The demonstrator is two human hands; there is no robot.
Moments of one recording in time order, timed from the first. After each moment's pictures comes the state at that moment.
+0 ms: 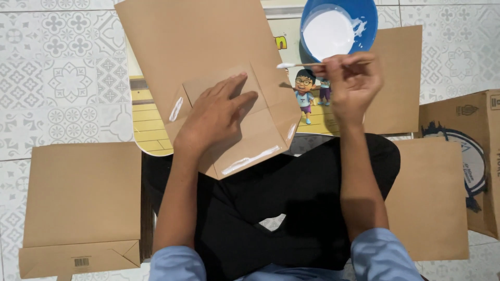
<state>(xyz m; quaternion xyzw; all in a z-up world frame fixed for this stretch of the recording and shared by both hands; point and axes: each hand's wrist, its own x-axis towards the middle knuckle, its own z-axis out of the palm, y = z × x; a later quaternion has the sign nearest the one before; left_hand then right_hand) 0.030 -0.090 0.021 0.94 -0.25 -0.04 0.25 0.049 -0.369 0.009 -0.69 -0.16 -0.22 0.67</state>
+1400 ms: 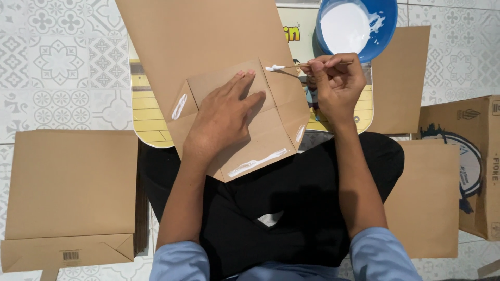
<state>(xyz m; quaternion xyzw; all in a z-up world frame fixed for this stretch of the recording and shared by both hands) 0.020 -0.088 0.022 0.94 -0.25 -0.10 0.21 0.056 -0.339 -0.019 -0.75 -0.16 -0.19 0.62</state>
